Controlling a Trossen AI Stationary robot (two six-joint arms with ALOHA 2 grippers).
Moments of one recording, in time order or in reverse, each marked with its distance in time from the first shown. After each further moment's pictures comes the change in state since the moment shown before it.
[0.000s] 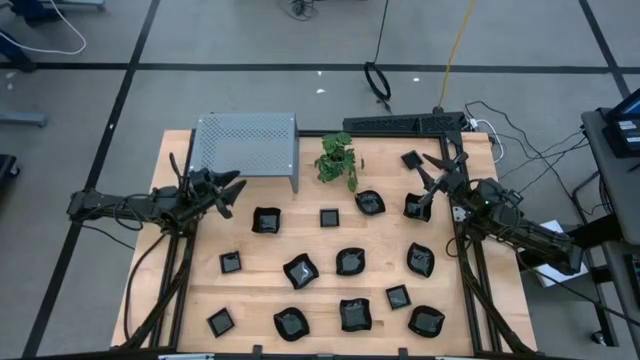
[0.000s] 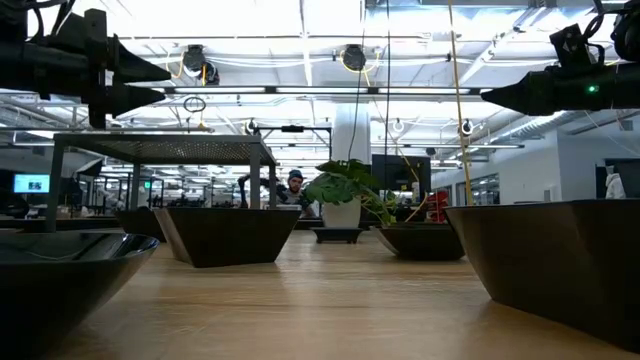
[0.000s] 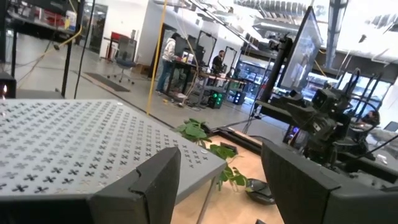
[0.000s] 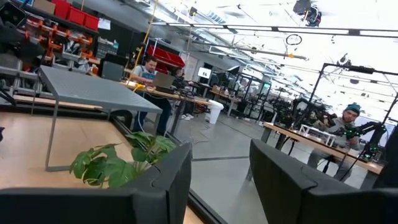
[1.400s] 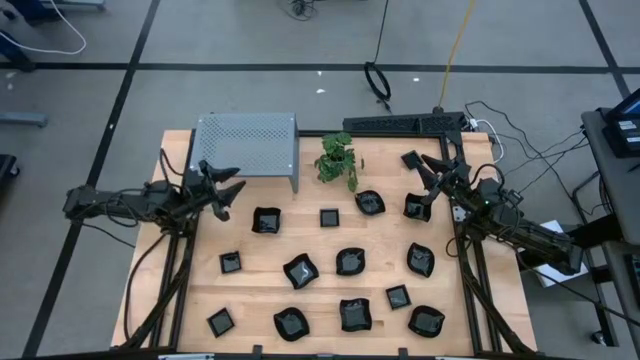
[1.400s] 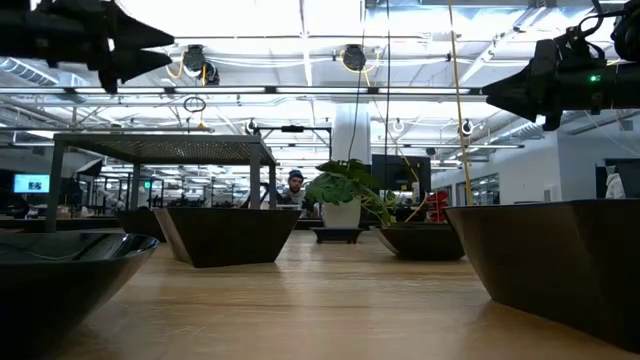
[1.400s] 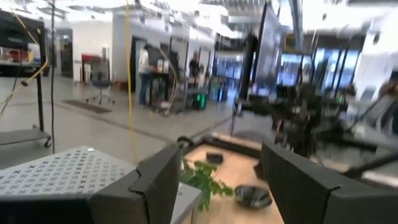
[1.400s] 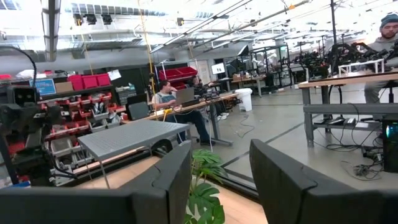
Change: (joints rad) left arm 0.000 0.113 0.152 -0.017 0.122 0.187; right arm 0.000 0.000 0.000 0.000 0.001 0.505
